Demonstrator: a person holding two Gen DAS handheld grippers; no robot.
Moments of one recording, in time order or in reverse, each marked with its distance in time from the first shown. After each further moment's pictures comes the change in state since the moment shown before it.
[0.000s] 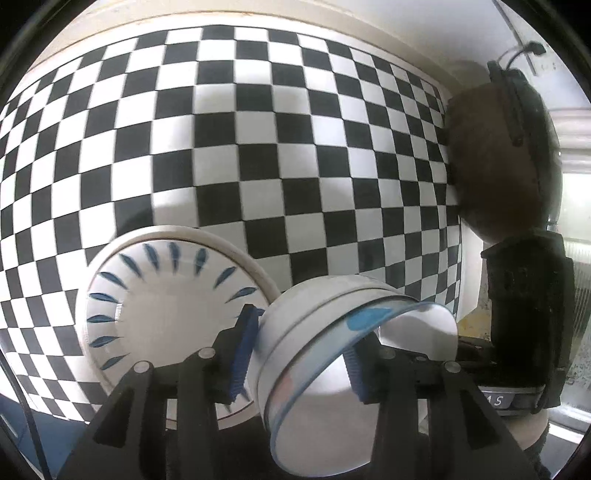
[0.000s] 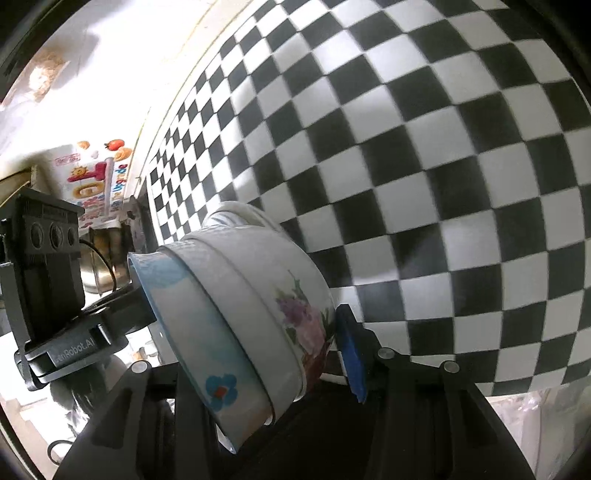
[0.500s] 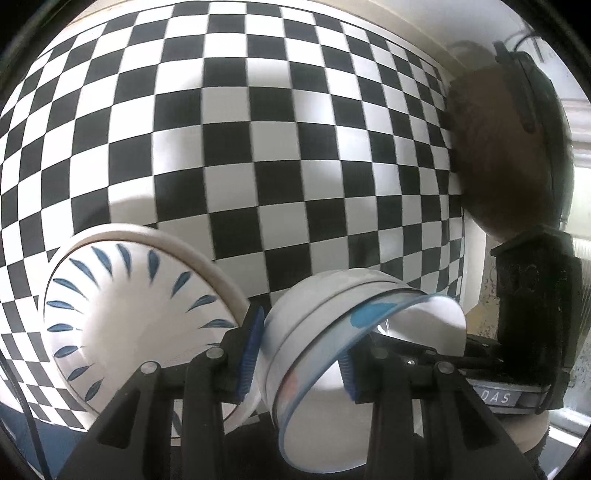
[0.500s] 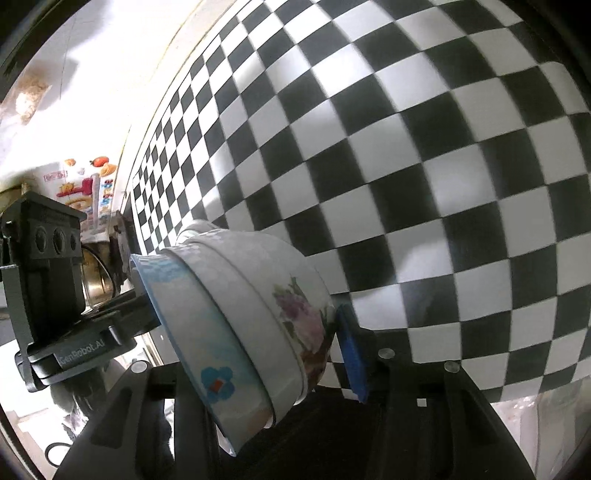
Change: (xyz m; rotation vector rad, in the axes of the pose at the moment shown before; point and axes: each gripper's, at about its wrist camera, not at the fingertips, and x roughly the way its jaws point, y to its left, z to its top) left arm 0.038 -0.020 0.007 0.002 0.055 -0.015; right arm -0.008 -0.036 0.005 0.049 -0.036 -0.038
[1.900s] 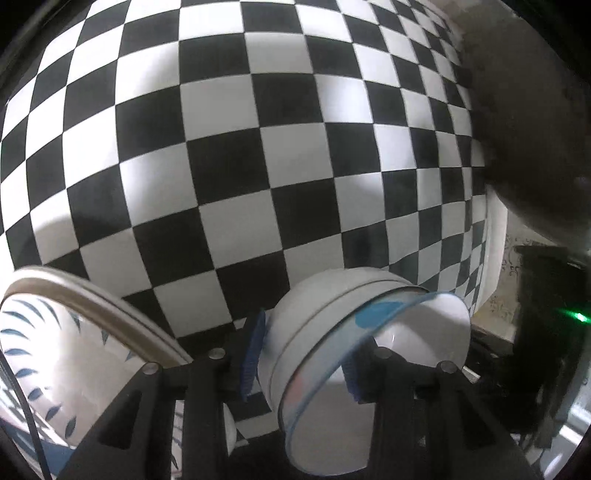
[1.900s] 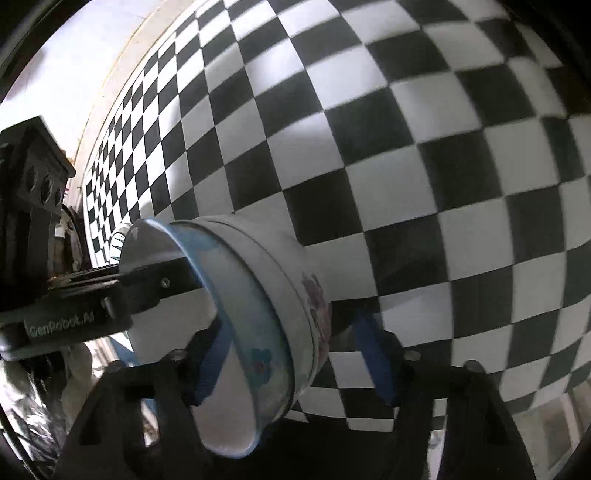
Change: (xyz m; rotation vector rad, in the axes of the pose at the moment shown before) left arm 0.068 -0.025 0.021 0.065 0.121 0.026; right arm 0.001 -0.050 -0.001 -0.016 -0.022 -0.174
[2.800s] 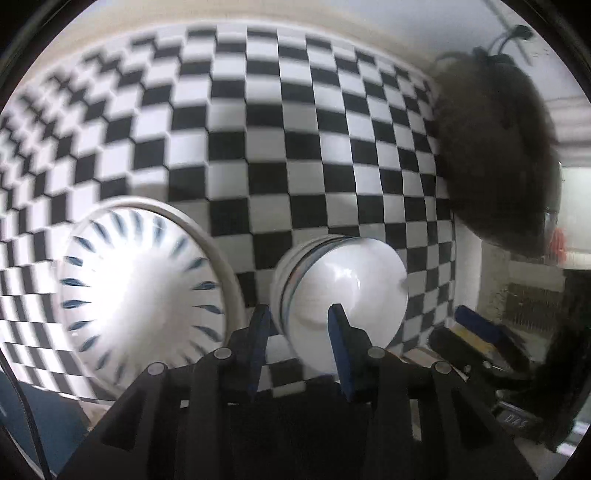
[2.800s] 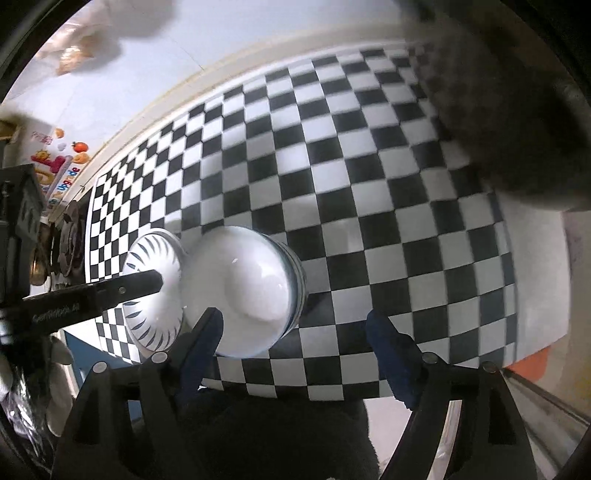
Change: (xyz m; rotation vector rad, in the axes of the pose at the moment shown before) left arm -0.083 -0.003 -0.066 -0.109 -0.181 0.007; right arm -0.130 0.038 -0.063 -0.149 -0.258 -0.196
